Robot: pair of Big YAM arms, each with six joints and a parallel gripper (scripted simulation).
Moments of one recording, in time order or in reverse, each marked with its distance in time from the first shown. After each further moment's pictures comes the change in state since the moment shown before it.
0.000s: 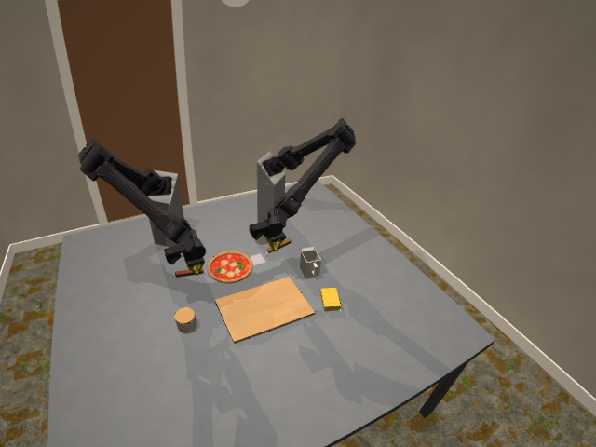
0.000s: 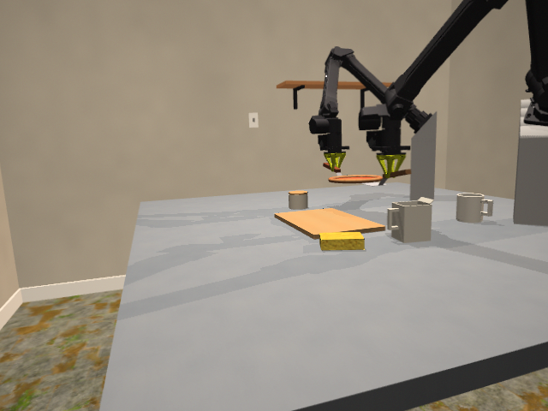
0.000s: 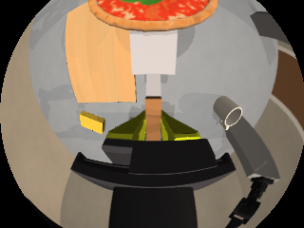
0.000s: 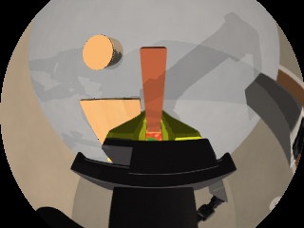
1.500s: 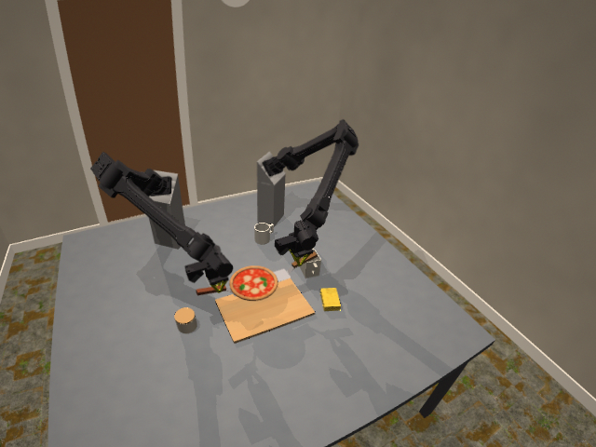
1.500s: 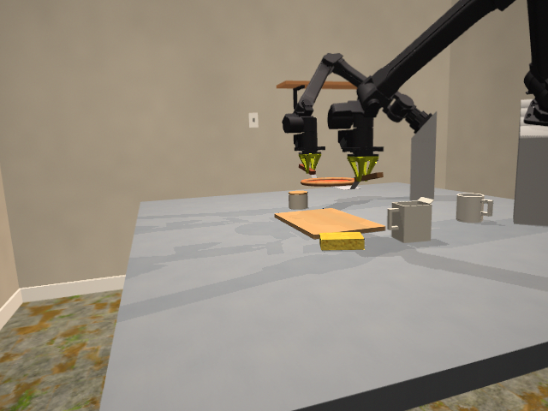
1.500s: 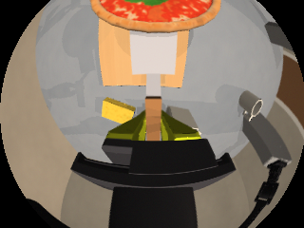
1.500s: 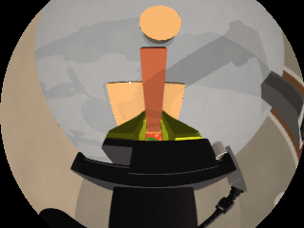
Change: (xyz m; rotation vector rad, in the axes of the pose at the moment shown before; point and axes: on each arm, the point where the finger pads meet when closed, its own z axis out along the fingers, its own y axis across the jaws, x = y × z) left arm 0.050 0.136 -0.003 -0.012 -0.003 -0.019; right arm 0.051 0.135 -0.003 -0.011 0.003 0.003
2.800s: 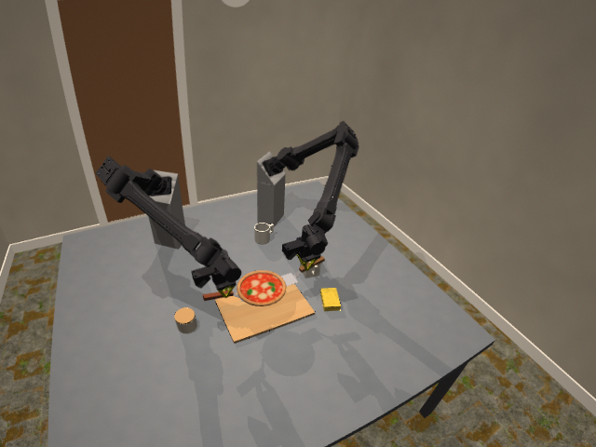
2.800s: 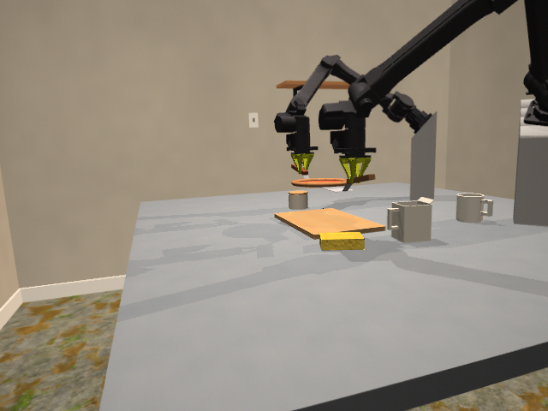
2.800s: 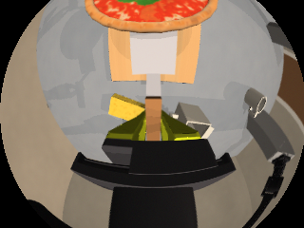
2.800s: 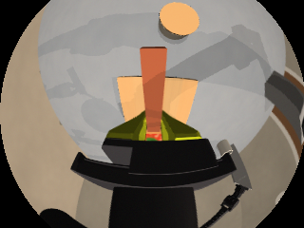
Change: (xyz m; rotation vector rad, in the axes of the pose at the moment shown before) left arm 0.014 0.035 0.002 0.005 0.000 0.009; right arm 0.015 0.038 -0.001 -0.007 0.000 0.000
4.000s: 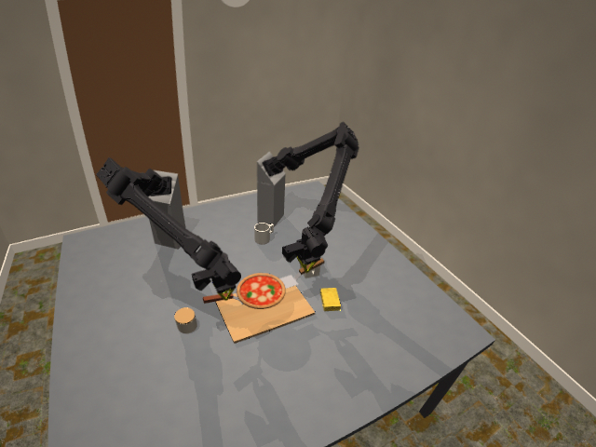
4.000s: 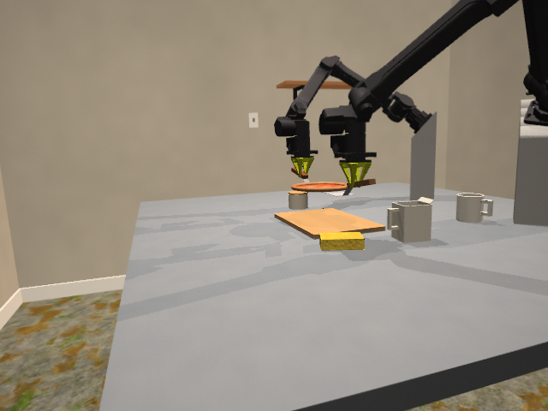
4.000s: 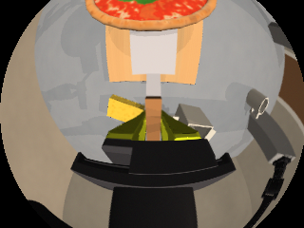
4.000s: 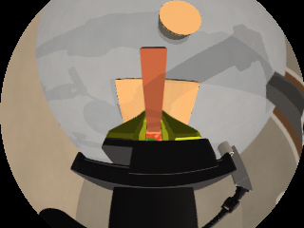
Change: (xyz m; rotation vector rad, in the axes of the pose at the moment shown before) left arm 0.001 -0.001 0.013 0.001 0.003 0.000; right arm -0.002 -0.001 0.014 0.003 -0.006 0.002
